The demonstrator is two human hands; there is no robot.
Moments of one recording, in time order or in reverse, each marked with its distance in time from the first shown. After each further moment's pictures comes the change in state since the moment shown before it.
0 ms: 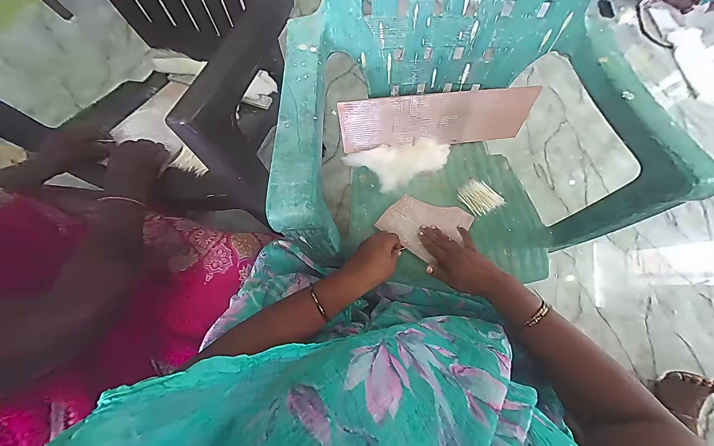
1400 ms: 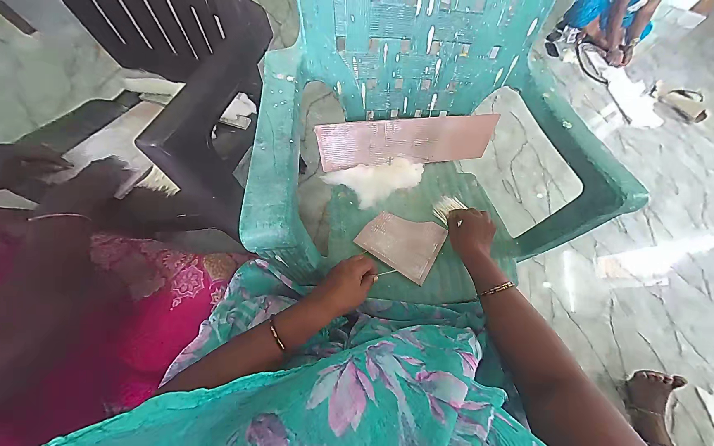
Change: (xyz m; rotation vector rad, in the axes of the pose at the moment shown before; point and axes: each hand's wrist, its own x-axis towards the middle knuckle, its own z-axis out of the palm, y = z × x) left_hand -0.018 -0.017 -0.004 -0.063 -0.077 0.083; right_hand 0.026 0.057 -0.037 0.120 0.633 0.748
